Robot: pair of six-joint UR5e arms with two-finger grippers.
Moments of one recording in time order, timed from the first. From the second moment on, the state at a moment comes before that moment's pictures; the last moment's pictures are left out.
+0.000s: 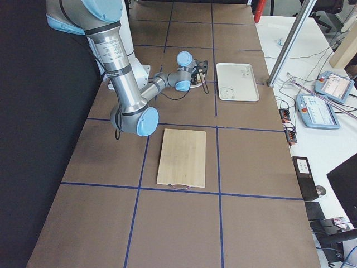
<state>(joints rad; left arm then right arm) -1.62 -1.44 -1.83 -1.48 -2.41 0.10 0.55 -1.07 1.57 -0.70 1.82 1.51</state>
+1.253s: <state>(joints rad) -1.18 -1.56 -1.90 -2.20 -2.36 -1.04 0.86 -1.13 1.93 -1.71 2.02 0.81</state>
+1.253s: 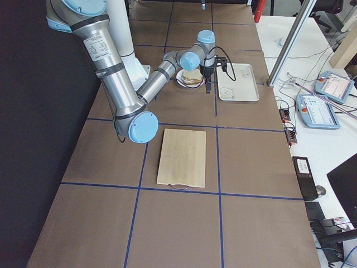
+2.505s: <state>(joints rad) -0.63 -1.81 -1.62 -2.75 -1.82 -1.77 1.20 -1.32 1.96 -1.87 2.28 0.28</state>
